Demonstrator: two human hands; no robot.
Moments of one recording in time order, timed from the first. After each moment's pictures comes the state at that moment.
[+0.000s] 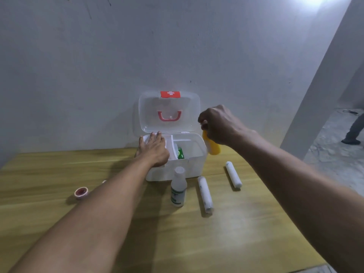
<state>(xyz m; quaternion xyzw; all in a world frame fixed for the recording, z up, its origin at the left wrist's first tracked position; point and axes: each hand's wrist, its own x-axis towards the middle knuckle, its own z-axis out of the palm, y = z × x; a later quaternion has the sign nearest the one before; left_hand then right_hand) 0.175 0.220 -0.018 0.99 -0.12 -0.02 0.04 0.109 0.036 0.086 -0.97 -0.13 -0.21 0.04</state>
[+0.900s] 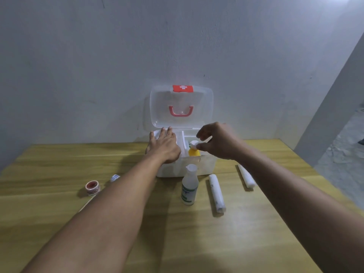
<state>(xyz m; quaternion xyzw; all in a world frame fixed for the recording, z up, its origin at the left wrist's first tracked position) 0.175 0.220 -0.020 0.99 -0.12 0.00 0.06 0.104 0.057 0.047 -0.96 -0.11 -0.09 0.22</state>
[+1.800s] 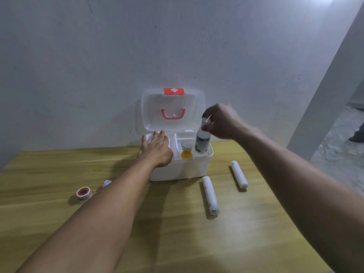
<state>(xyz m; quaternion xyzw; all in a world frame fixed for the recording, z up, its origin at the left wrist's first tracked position) 0.174 0.220 -0.018 0.99 -0.12 -0.01 0.05 0.132 0.032 0.081 -0.97 -0.06 -0.17 0.16</state>
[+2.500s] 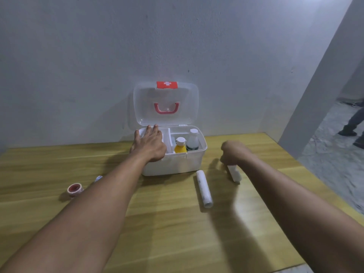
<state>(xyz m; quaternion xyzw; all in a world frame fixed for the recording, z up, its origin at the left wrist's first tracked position) 0.179 0.220 -0.021 0.99 -0.12 -0.01 0.03 0.129 -0.023 -0.017 -0.99 0.15 0.05 0.05</state>
